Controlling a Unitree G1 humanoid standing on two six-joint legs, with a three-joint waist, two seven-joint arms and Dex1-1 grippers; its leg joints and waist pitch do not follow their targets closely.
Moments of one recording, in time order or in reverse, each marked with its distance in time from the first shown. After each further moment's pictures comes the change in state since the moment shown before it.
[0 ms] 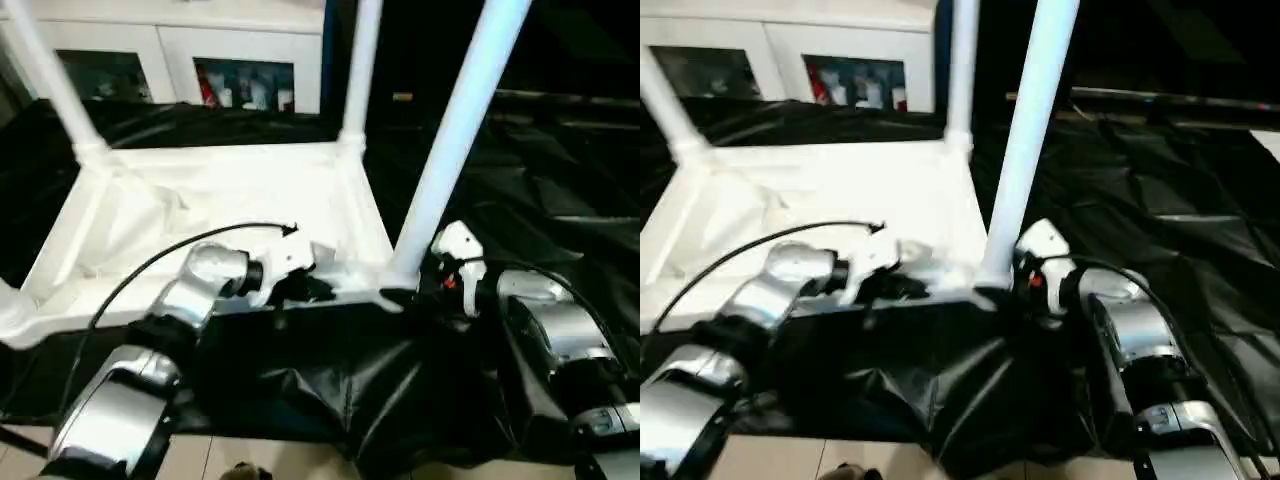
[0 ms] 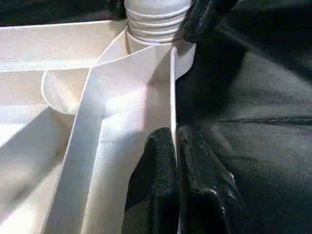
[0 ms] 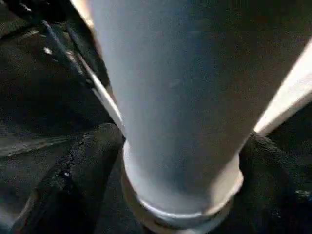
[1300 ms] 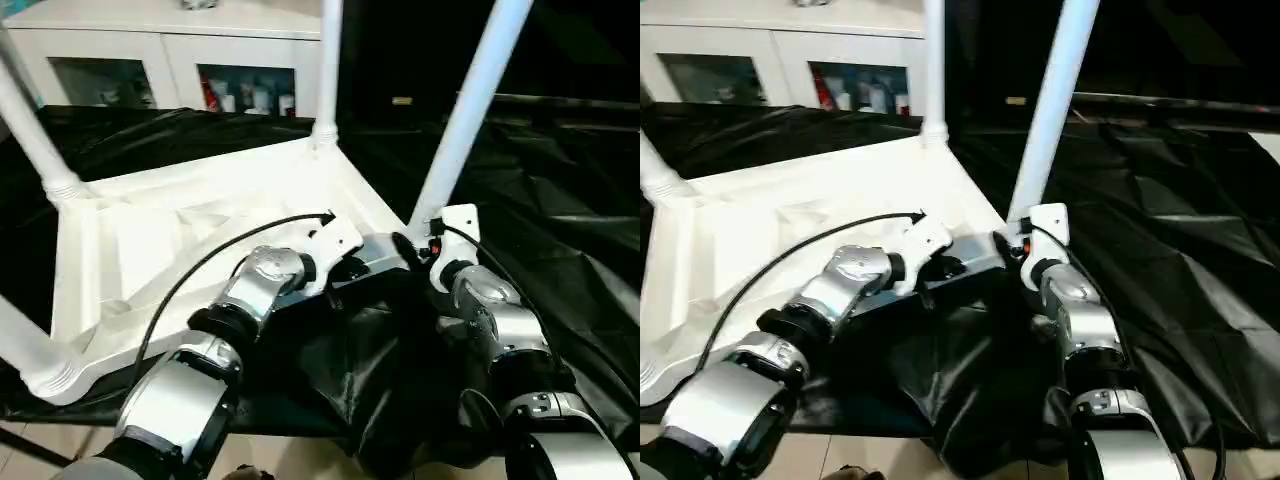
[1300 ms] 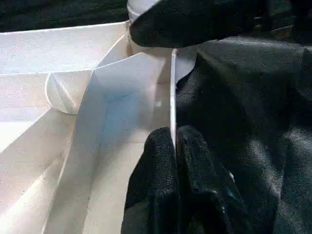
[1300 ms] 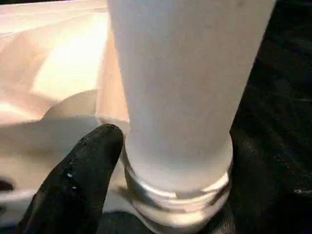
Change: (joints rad) left arm -0.129 -0.226 0.033 0.211 0.064 0.106 0.451; right arm -0.055 0.270 -0.200 0.141 -0.051 -0.032 -0.694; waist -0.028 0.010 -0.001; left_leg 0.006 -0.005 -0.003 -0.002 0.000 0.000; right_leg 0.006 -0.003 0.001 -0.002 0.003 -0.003
